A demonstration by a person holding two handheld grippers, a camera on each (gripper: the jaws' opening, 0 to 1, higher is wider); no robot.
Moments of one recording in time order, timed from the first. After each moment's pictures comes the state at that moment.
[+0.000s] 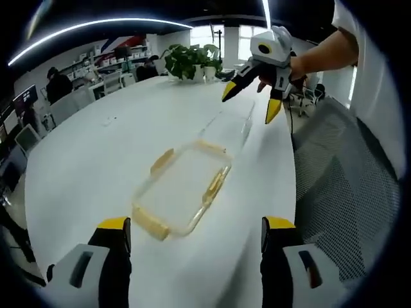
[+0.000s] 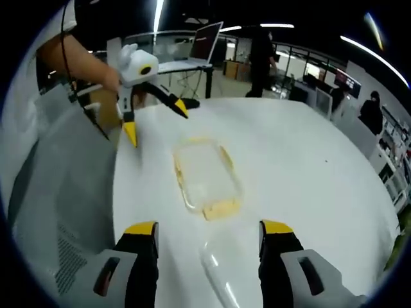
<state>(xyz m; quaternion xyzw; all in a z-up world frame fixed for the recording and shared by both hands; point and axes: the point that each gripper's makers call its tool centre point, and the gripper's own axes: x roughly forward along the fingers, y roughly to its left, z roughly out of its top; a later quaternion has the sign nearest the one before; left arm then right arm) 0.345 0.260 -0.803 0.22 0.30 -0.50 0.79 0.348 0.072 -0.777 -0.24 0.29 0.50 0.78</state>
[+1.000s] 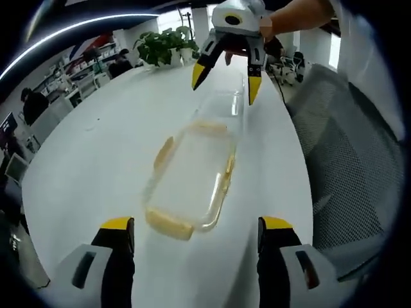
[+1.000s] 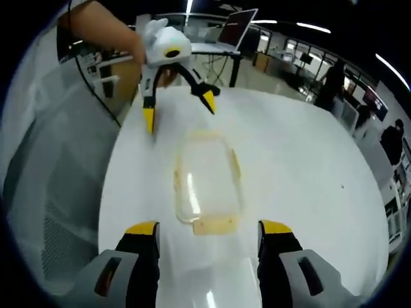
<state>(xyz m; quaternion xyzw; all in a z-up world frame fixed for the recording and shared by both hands) 0.374 0.268 -0.820 0.30 0.30 -0.54 0.73 0.374 0.103 -0.795 -0.32 0.30 0.55 0.71</state>
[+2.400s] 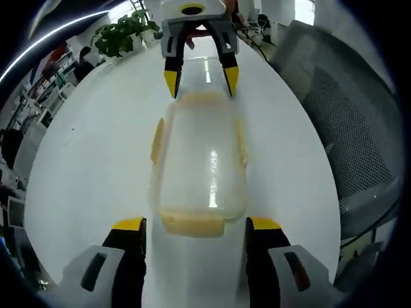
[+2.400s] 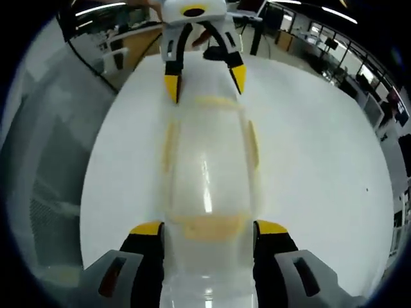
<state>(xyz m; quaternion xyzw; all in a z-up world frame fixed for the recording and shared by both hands) 0.406 0.269 -0.846 0.42 0.30 -0.58 0.63 0.387 0.115 -0.851 -0.37 0.37 0.57 0.64</state>
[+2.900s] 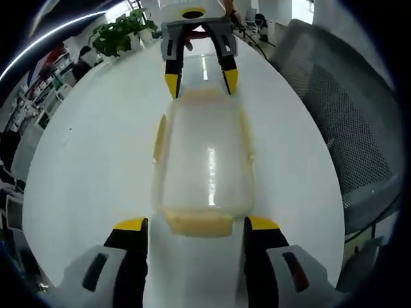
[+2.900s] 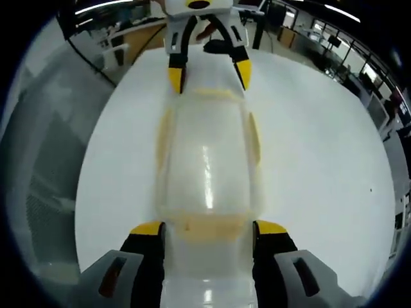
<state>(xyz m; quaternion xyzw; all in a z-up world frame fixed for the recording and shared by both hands) 0.412 0.270 -0.850 0.42 0.30 -0.59 0.62 0.391 0.116 -0.860 -0.38 0.38 0.57 0.63</state>
